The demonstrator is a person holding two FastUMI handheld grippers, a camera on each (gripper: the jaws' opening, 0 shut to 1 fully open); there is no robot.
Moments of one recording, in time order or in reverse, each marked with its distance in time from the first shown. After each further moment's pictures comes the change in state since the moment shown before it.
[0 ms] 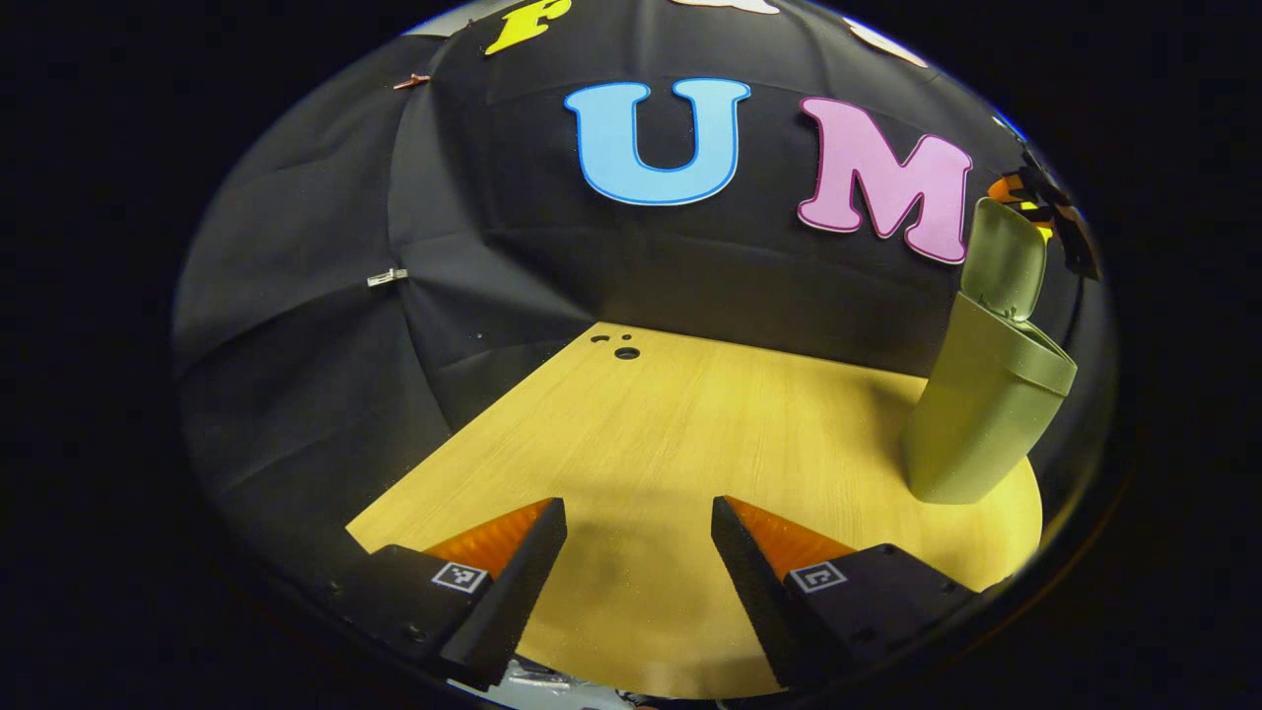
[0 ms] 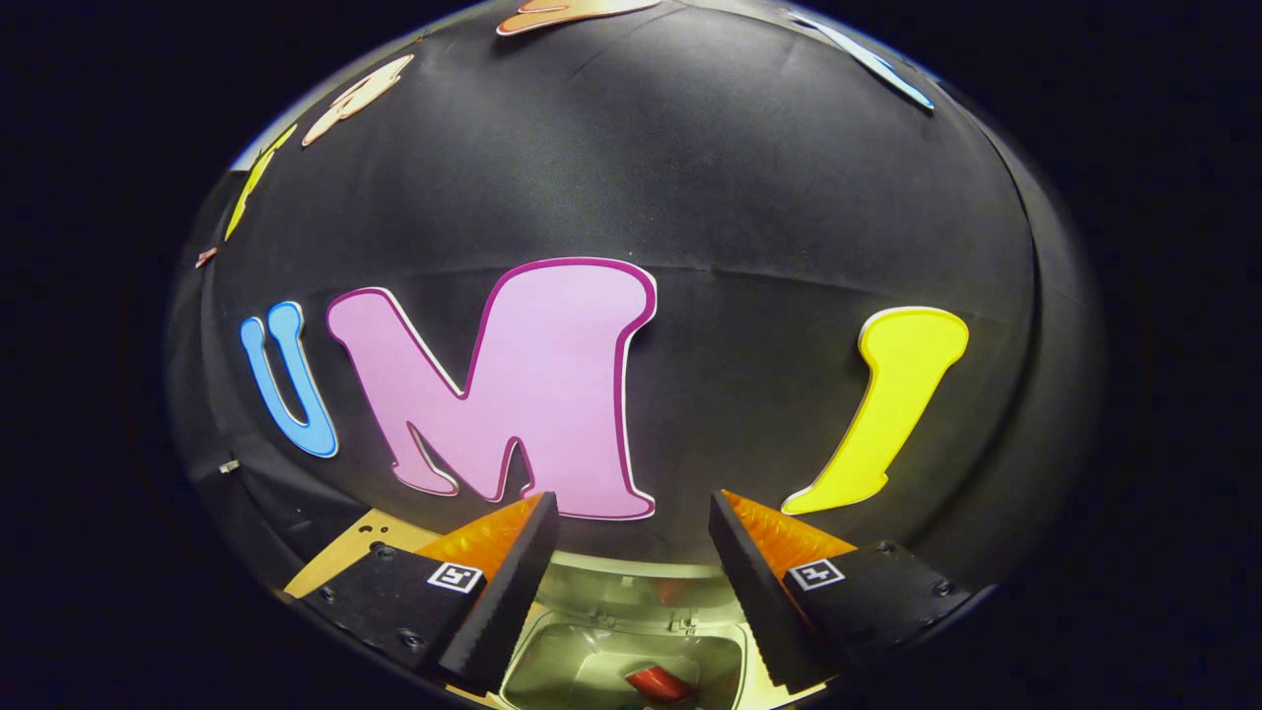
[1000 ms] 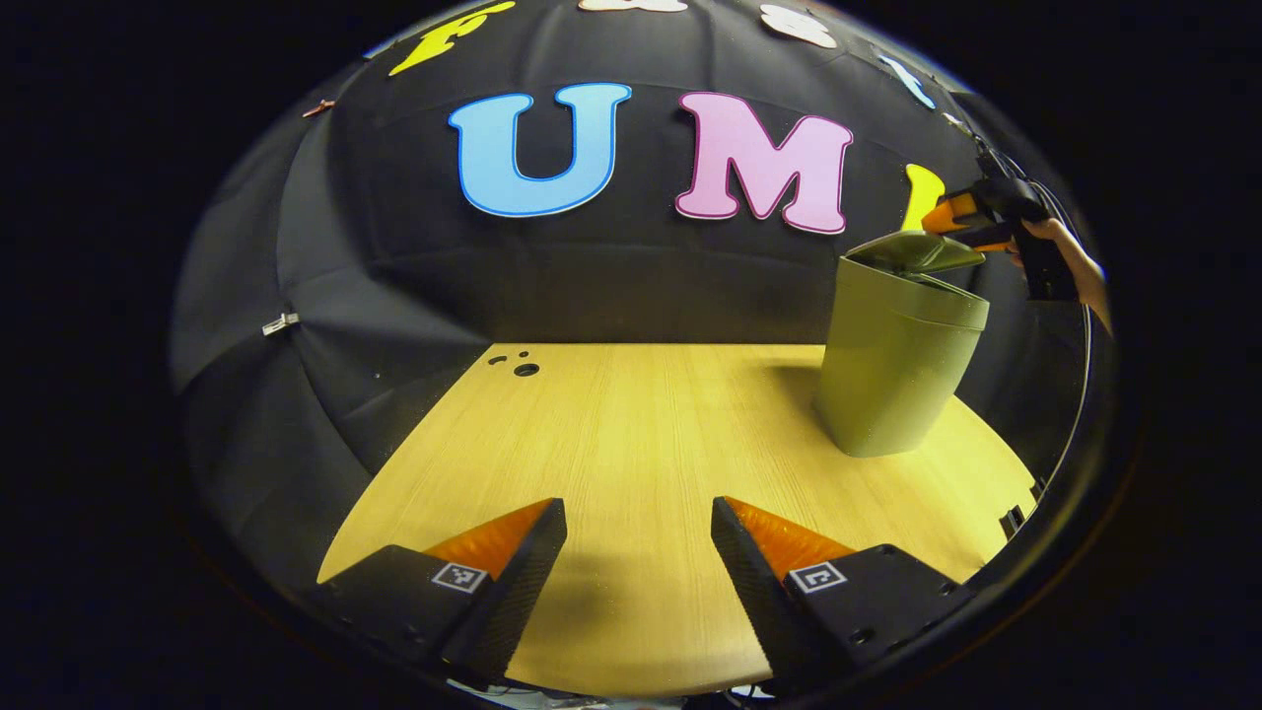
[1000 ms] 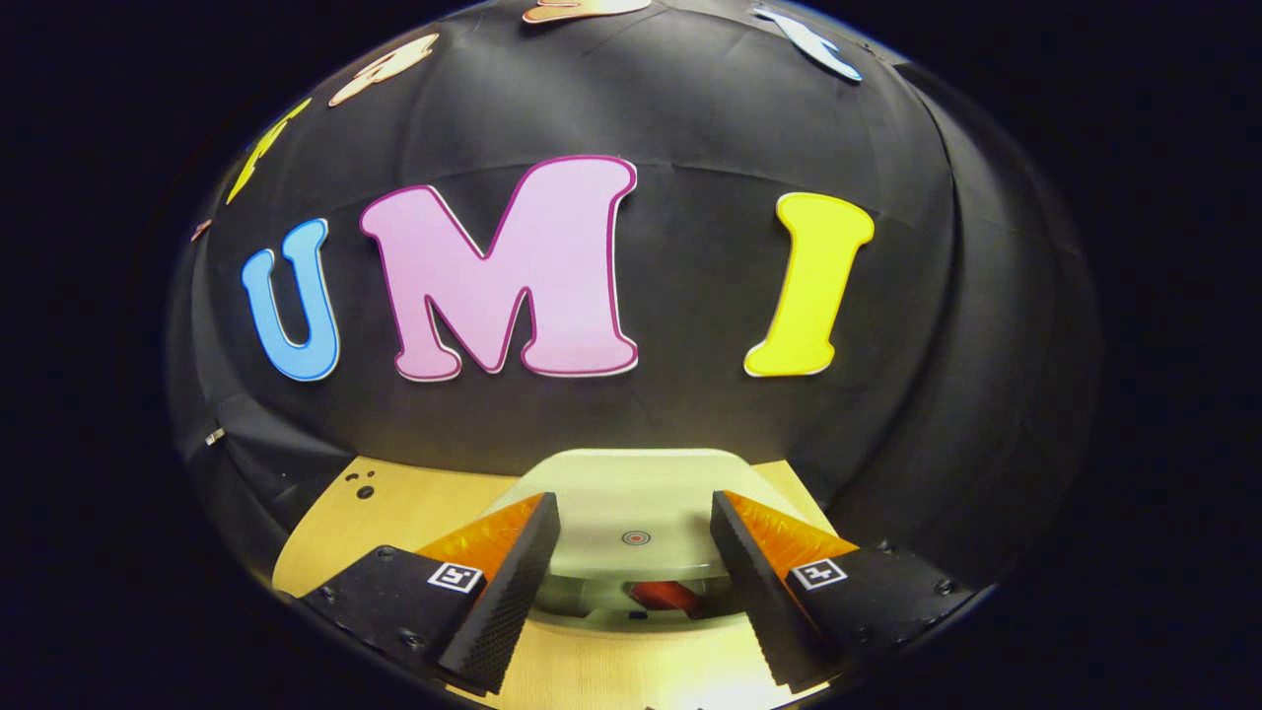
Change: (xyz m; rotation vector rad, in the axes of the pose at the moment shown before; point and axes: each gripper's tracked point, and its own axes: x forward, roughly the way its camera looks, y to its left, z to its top) left arm -0.007 -0.016 -0.015 0.182 -0.026 -0.299; right arm -0.108 0.014 -0.151 0.019 0.134 -0.154
